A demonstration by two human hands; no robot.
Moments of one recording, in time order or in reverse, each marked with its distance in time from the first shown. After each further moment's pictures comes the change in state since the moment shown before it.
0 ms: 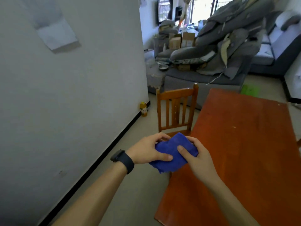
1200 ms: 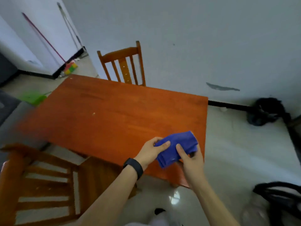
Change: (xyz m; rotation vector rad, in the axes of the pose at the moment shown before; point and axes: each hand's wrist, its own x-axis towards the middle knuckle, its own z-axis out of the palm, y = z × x) left_hand 0.240 -0.031 0.087 0.161 -1.383 0.342; right_hand 0.054 0.084 0.160 0.525 2.038 0.154
